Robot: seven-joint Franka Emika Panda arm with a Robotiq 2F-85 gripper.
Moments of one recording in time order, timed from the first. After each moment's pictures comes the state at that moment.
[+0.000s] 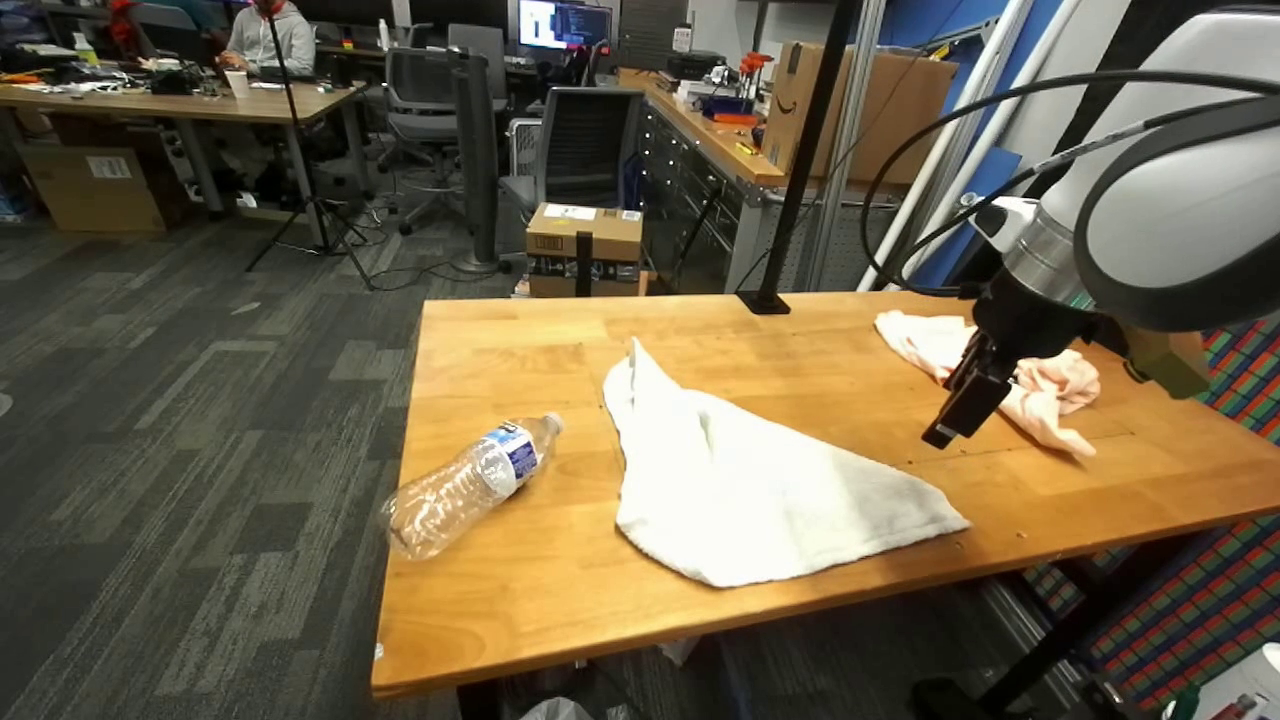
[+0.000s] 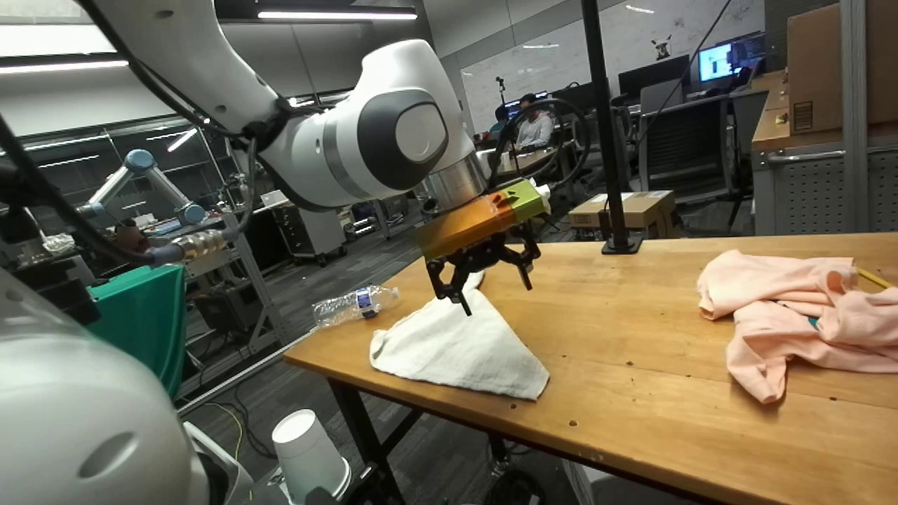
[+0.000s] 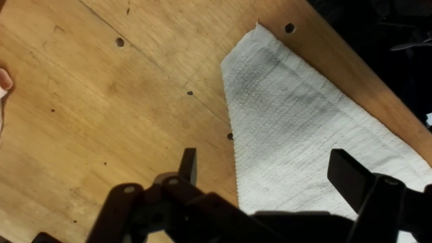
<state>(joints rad) 0.05 -0.31 -0.03 -2.76 -0.08 2.66 -0.70</state>
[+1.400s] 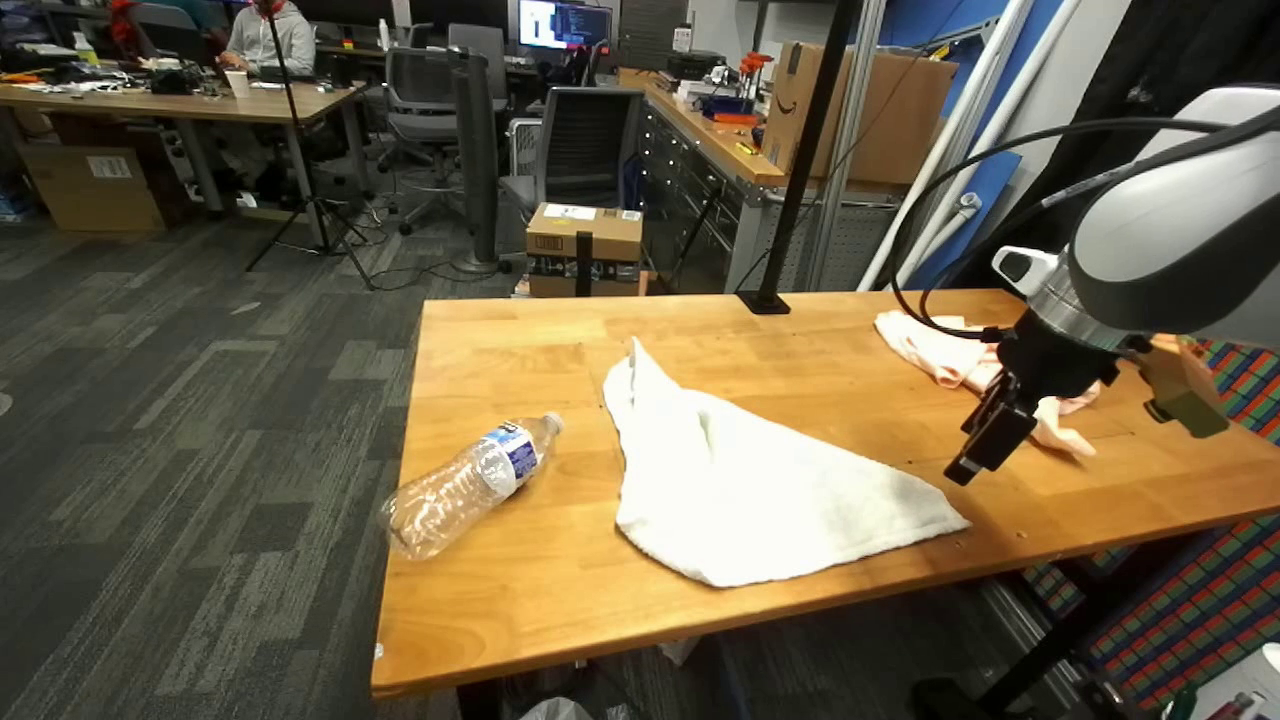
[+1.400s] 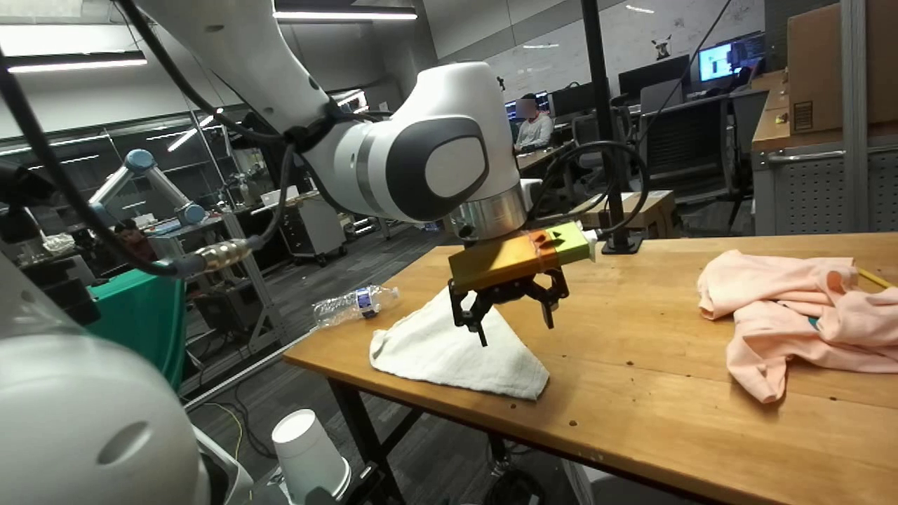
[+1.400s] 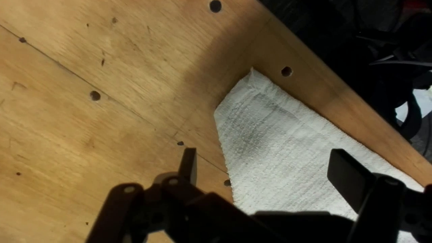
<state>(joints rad) 0.09 -0.22 -0.18 -2.76 0.08 2.65 -0.89</state>
